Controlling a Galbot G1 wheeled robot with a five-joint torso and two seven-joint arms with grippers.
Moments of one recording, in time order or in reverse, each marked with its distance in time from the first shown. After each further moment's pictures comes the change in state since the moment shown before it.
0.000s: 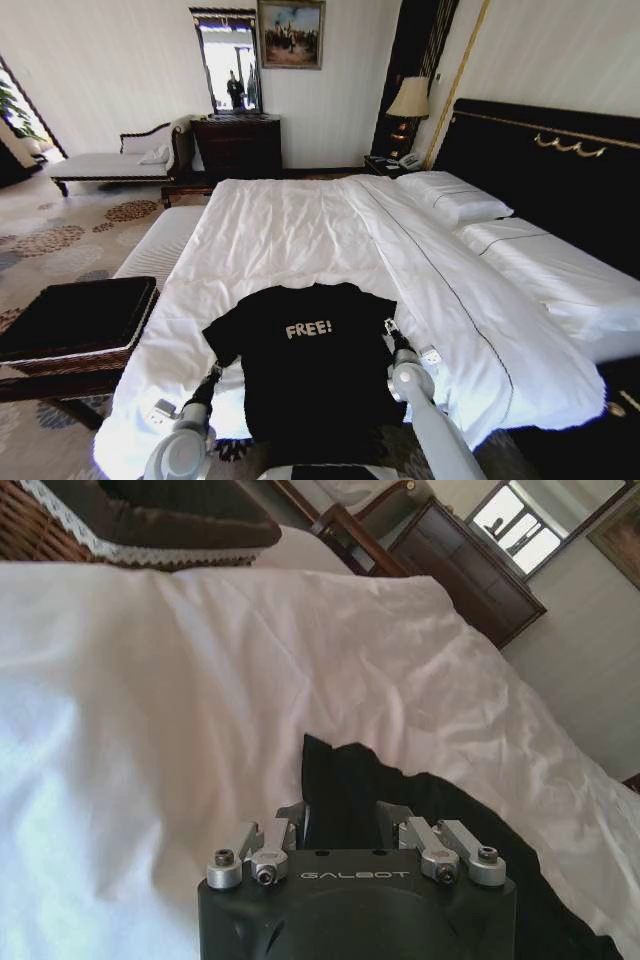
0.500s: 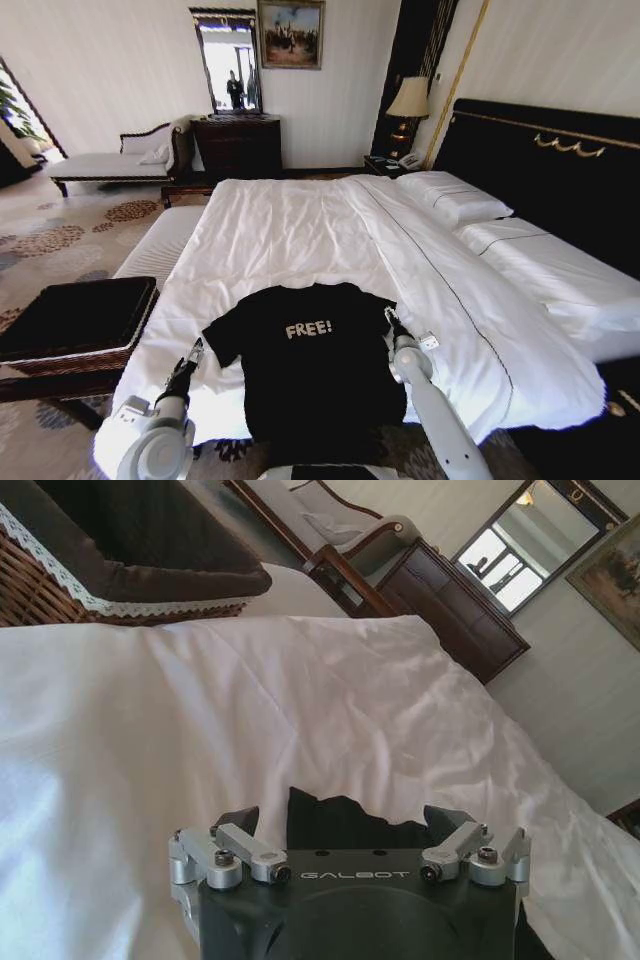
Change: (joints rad) left arm -0.015 0.024 -0.029 -0.024 -0.041 -0.036 0.005; right arm 0.097 -0.009 0.001 -0.131 0.055 0.006 -0.099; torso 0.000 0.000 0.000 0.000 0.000
